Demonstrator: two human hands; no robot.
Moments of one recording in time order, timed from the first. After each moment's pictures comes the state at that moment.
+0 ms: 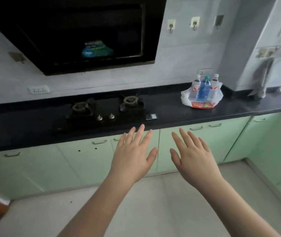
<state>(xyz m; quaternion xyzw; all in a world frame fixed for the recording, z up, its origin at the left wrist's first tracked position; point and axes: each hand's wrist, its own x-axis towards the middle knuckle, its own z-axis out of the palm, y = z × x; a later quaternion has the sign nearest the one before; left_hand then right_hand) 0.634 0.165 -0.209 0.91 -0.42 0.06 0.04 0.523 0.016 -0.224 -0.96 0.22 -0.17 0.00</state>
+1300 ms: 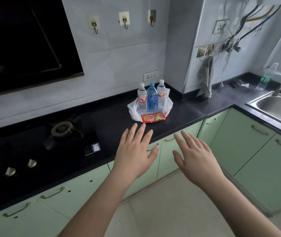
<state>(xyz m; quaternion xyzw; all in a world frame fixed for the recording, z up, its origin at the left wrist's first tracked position) 0.736 -0.206 -0.240 0.82 -0.57 0.07 0.07 0.565 -0.308 -0.243 -0.92 0.38 -0.11 0.00</state>
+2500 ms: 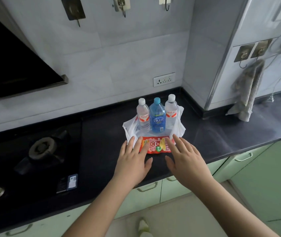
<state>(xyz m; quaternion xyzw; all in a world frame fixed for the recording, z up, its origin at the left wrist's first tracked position) 0.855 -0.479 -0.312 0.88 -0.48 0.00 -0.01 0.719 -0.614 -0.301 -0.96 0.24 -0.07 0.09</state>
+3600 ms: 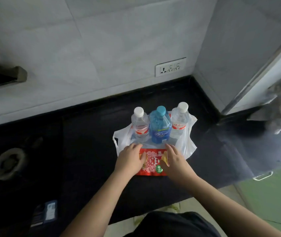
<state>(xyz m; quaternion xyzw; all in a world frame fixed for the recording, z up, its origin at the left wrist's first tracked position) 1.006 -0.605 -0.416 0.90 -0.38 -0.19 0.11 0.867 -0.730 -0.396 -0.87 0.31 0.09 0.38</state>
